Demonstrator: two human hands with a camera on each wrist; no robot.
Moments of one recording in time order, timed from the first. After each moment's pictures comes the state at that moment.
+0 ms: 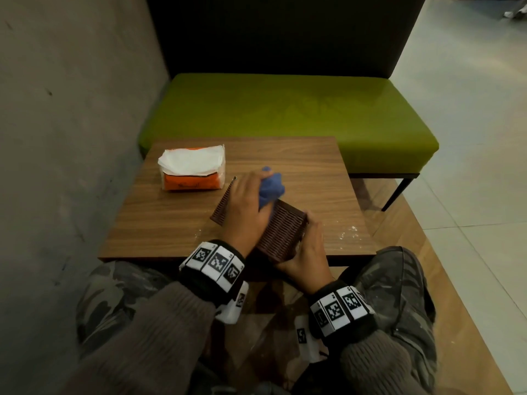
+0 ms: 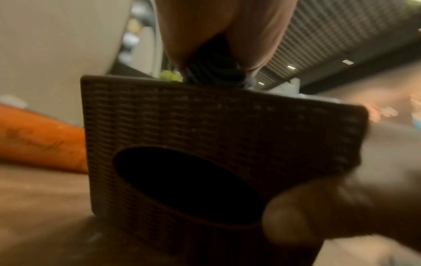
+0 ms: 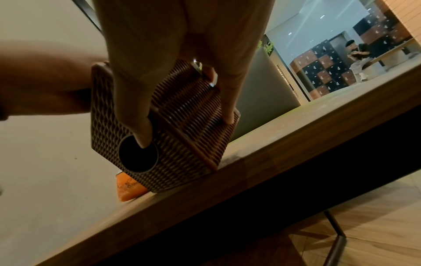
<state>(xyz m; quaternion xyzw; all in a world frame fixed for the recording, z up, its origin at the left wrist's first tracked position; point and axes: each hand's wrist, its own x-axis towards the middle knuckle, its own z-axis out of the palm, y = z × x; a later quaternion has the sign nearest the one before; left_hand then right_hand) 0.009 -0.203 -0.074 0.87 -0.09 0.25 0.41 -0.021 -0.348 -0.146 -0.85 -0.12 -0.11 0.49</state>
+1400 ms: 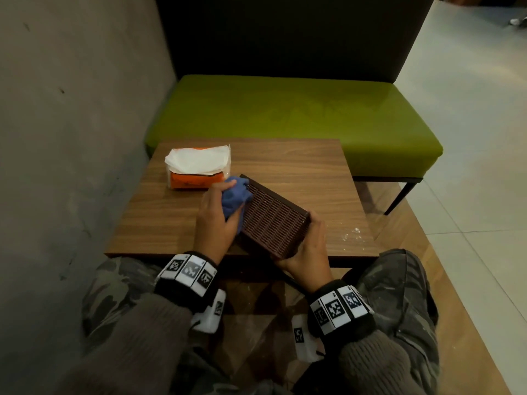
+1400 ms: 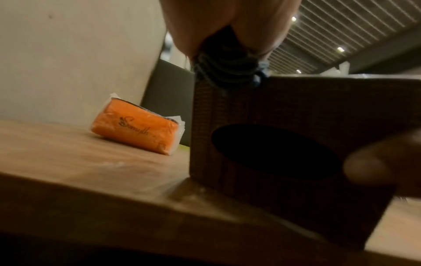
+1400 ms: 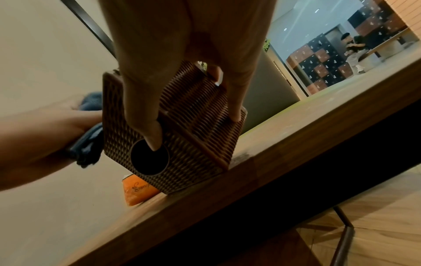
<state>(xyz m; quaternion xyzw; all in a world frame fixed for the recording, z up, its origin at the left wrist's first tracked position) -0.010 -0.152 -0.098 0.85 -0.01 0.25 0.47 -0.022 -0.348 -0.142 -0.86 -0.08 -0.07 0.49</state>
